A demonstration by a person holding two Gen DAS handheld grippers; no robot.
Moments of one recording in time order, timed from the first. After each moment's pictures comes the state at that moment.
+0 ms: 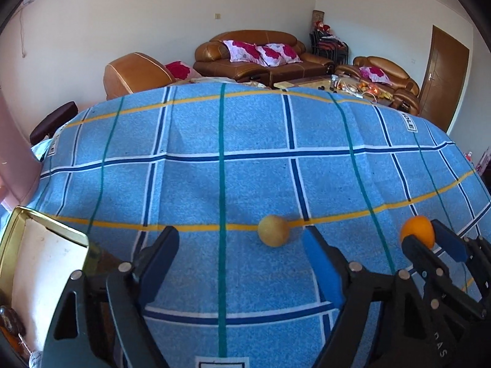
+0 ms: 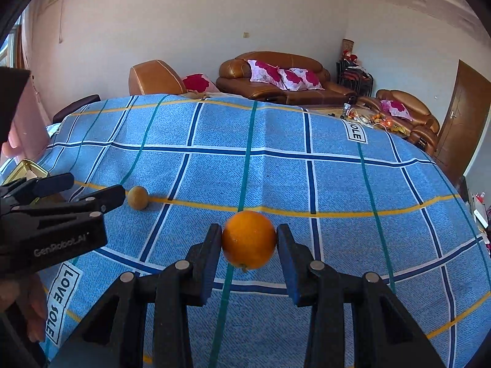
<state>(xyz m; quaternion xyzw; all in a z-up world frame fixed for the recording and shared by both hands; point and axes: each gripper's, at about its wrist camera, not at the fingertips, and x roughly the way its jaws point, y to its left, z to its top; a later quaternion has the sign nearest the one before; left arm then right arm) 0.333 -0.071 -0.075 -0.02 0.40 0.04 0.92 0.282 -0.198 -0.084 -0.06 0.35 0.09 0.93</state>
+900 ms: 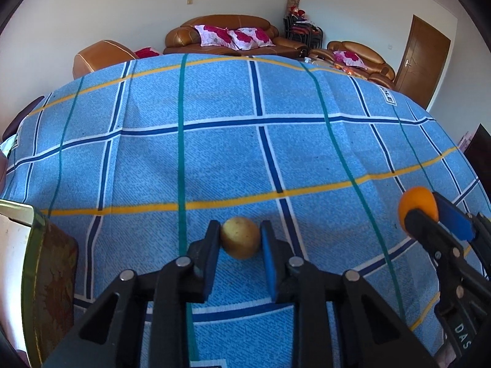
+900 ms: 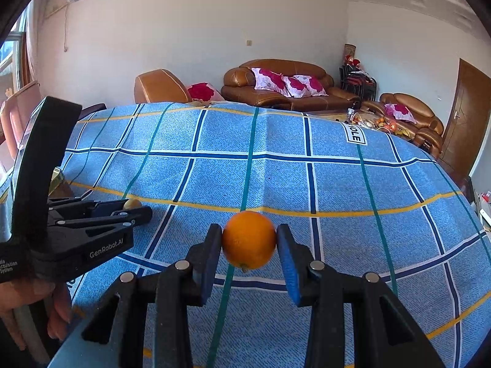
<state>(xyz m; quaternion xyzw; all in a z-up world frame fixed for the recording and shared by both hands) 0.326 -0.077 -0.095 -0.02 0.43 -0.03 0.90 0.270 -0.205 -0.082 -0.05 0.33 0.11 0.94</state>
